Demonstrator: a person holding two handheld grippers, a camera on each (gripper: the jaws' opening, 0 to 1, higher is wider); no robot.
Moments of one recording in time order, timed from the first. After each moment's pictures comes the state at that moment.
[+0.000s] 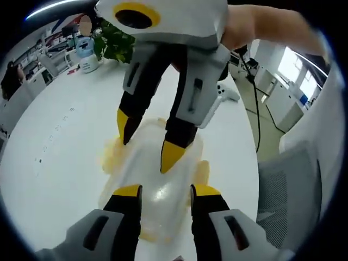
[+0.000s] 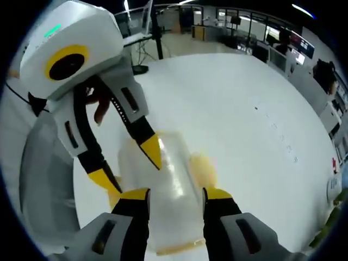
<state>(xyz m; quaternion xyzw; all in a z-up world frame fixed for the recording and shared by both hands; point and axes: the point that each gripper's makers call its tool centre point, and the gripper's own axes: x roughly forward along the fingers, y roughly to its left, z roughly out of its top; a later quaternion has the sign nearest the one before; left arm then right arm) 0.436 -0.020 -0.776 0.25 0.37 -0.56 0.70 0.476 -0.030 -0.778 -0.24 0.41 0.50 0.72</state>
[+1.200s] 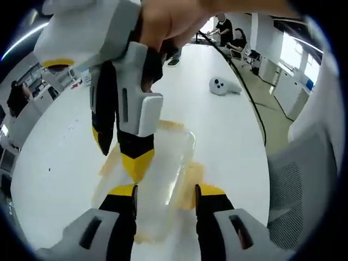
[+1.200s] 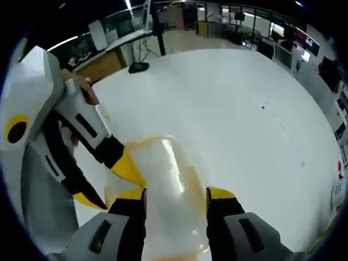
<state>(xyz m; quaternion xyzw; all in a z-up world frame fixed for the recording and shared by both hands) 0.418 -0.025 -0.785 0.29 0.31 -0.54 0.73 0.490 -0.017 -0.790 -0.23 0.43 0.52 0.70</state>
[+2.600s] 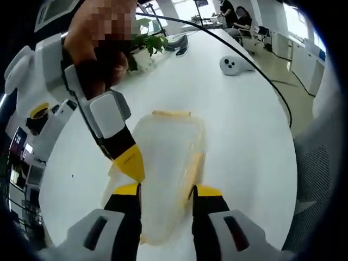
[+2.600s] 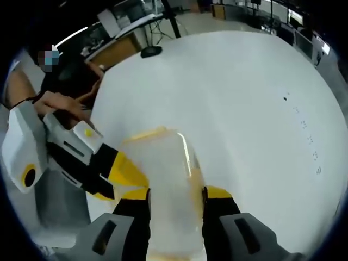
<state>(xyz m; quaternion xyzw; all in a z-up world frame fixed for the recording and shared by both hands) 0.424 -0.022 -0.794 0.39 0.25 -0.46 0.75 0.482 -0.013 -0.800 -0.24 0.49 0.56 0.62</state>
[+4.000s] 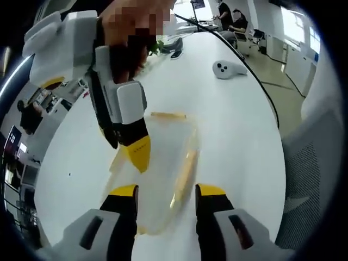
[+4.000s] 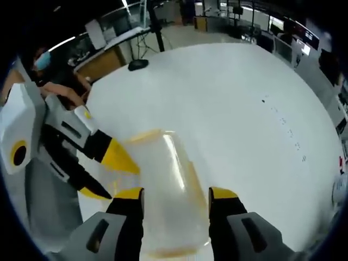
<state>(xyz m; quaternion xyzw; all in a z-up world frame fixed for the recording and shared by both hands) 0.416 -0.014 -0.782 0.38 0.28 -0.49 0.74 0.483 -0.027 -0.786 -0.24 0.45 0.51 0.69</state>
